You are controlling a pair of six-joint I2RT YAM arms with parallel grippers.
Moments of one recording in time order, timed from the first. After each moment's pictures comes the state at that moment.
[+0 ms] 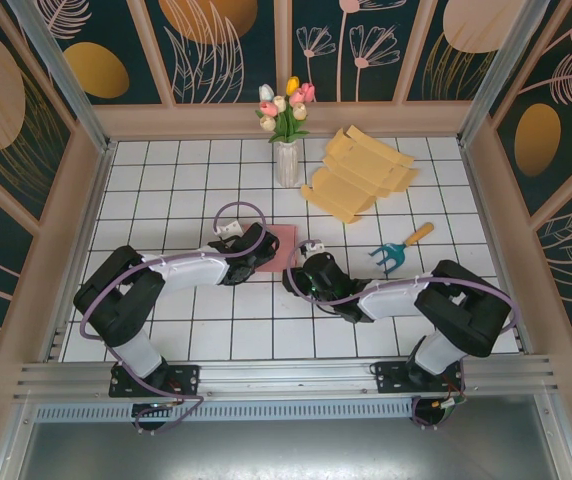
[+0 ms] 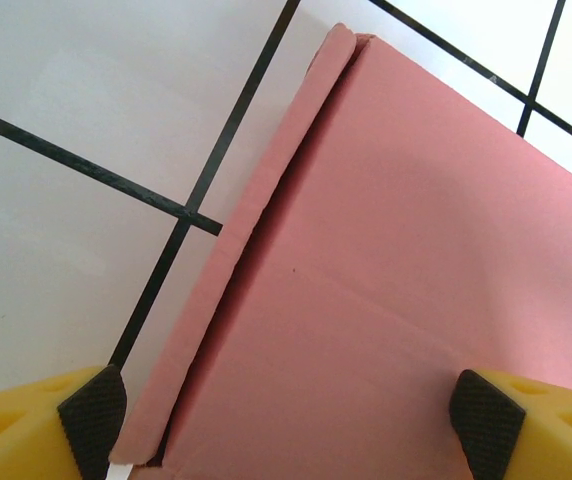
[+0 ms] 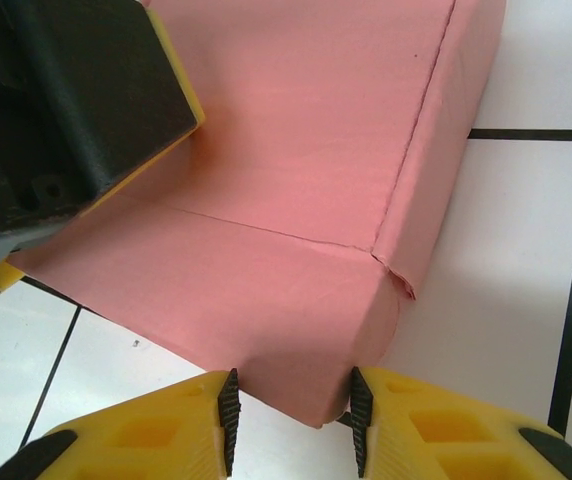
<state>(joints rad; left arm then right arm) -0.76 1.69 0.87 -0.26 -0.40 -1.19 0.96 1.56 0.51 0.41 0.13 0.70</state>
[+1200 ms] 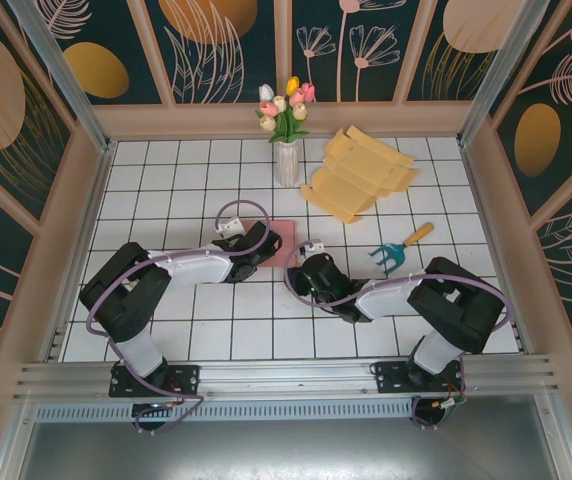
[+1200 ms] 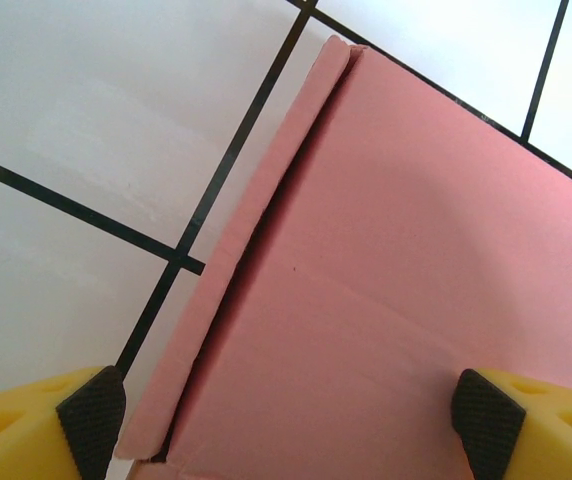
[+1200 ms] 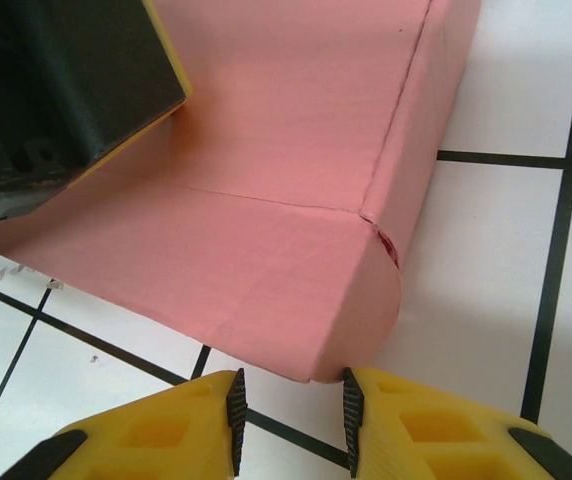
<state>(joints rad) -0.77 1.73 0.90 -0.24 -0.46 -1.19 0.96 1.59 0.51 0.45 0.18 0.64</state>
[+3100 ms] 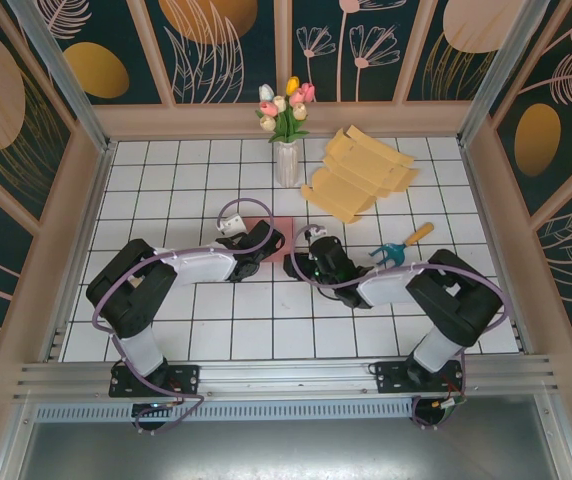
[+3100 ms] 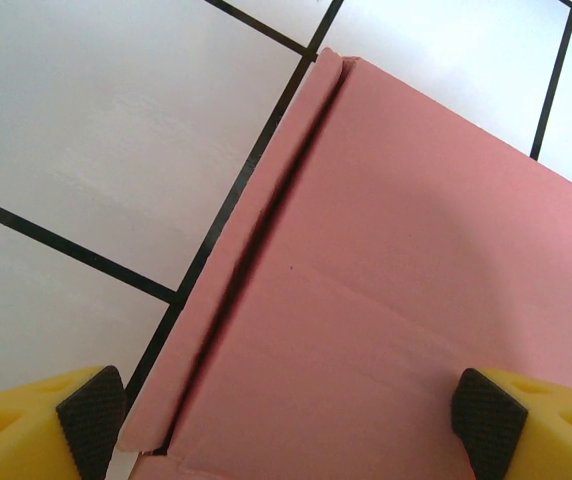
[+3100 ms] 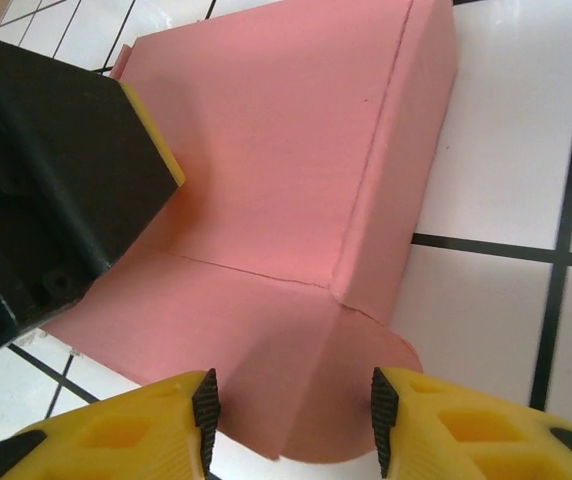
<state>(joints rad) -0.77 1.77 0.93 -0.24 -0.53 -1.18 0.82 1.63 0.57 0.47 0.01 0.65</state>
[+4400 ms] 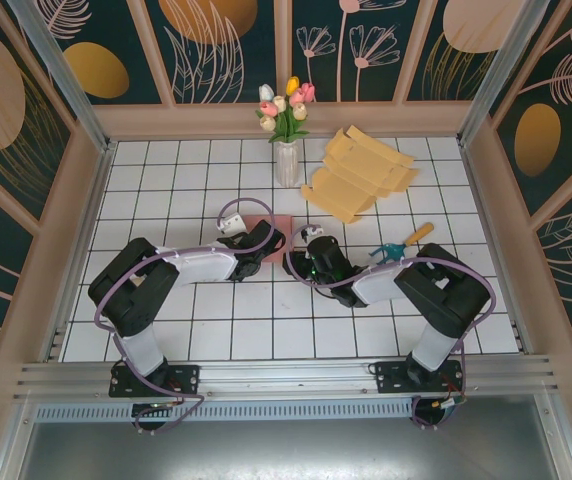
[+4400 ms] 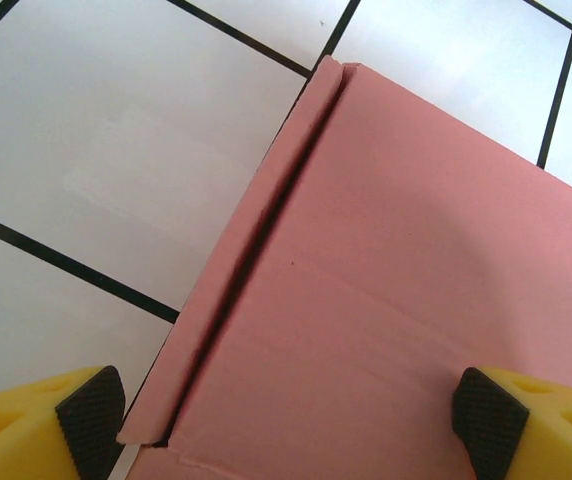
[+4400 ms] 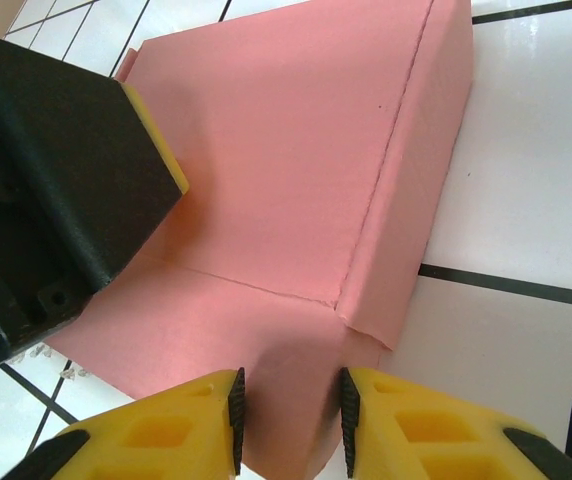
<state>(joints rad) -0.77 1.78 0.93 -0.23 -0.56 -1.18 0.82 1.70 0.58 0.56 0.03 0.62</state>
